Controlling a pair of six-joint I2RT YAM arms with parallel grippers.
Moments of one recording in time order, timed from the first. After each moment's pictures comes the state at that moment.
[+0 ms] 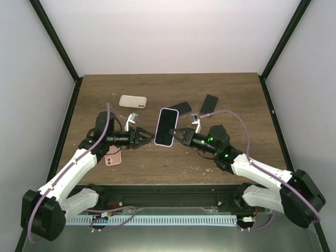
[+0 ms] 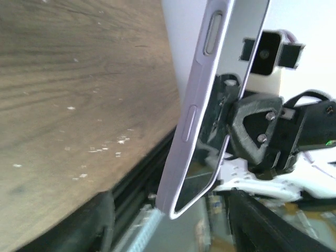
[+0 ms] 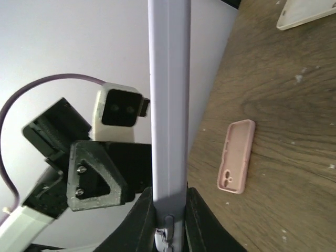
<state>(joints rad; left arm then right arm) -0.36 1.02 0.68 -0.20 0.98 -0.84 0.72 1.11 0.49 0.59 -0.43 1.14</state>
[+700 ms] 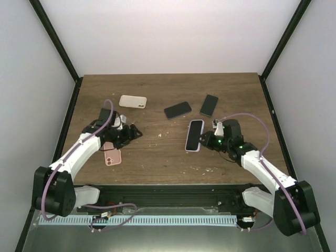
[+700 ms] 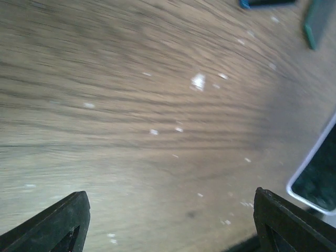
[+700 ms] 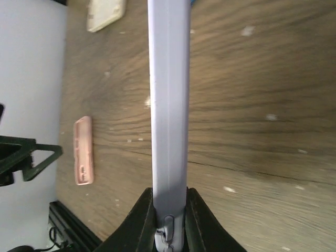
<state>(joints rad) -0.28 1.24 0.82 -0.59 0.50 -0.64 0.37 1.06 0.53 -0.11 -0.49 0.76</state>
